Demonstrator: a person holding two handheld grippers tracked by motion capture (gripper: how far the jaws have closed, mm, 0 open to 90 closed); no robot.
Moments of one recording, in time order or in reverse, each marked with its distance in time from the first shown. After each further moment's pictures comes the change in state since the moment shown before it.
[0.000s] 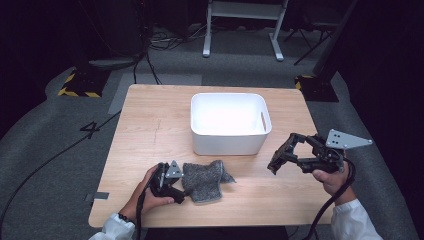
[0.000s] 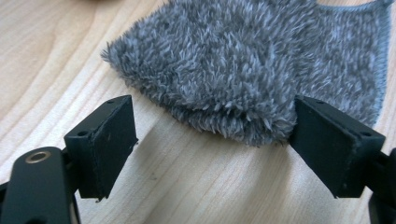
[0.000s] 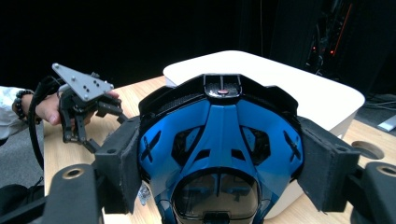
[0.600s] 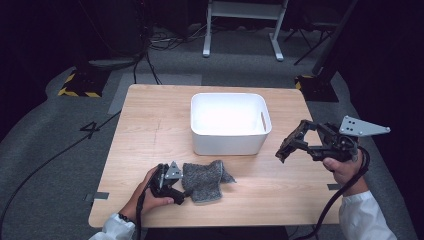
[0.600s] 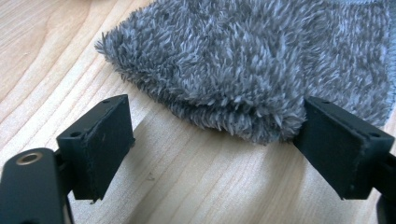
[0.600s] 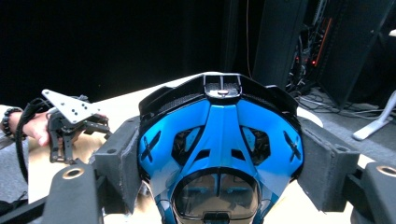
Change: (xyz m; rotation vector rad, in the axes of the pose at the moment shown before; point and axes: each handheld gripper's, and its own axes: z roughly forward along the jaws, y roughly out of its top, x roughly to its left) left arm 0.003 -0.007 0.004 -0.041 -0.013 0.000; right arm -0.012 0.038 -0.015 -0.010 -0.052 -0.030
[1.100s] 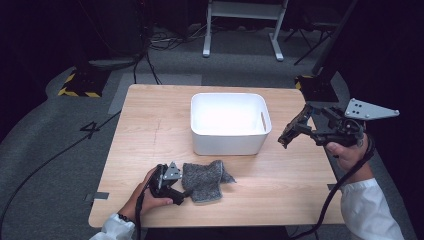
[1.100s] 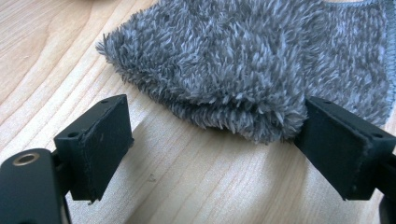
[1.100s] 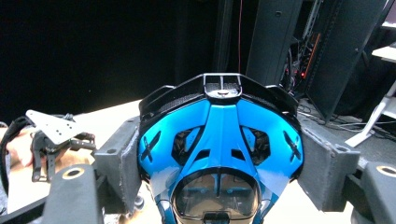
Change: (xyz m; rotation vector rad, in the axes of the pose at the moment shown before) left arm 0.001 -0.002 0.000 -0.017 -0.006 0.003; right arm -0.013 0.038 0.003 -0.018 -0.025 -0.036
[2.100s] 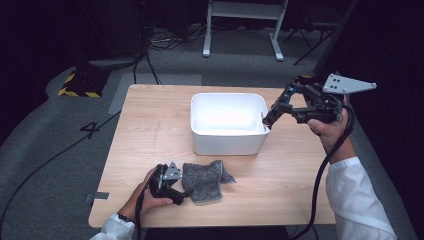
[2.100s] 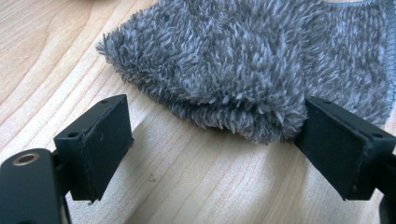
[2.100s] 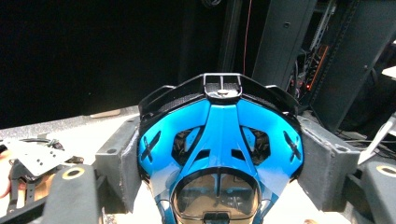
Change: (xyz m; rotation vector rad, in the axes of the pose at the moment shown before) left arm 0.000 0.000 0.000 0.000 0.000 0.000; right arm -0.007 0.042 0.054 -0.002 0.029 -0.057
